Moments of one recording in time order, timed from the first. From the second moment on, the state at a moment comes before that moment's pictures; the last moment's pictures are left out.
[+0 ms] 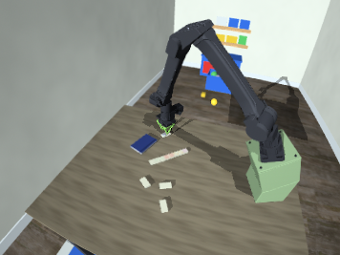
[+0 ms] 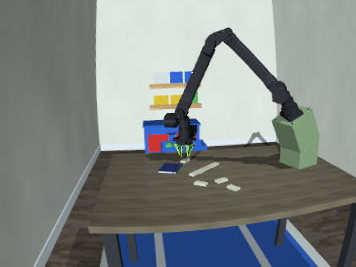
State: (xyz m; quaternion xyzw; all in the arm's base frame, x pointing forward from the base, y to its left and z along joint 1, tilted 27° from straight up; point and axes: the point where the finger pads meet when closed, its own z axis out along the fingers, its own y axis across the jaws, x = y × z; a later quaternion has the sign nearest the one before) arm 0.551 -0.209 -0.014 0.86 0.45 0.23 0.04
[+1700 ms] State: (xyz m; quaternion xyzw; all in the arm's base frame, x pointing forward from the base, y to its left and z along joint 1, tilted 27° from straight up) arm 0.551 -0.208 -0.015 0.86 0.44 0.23 0.04
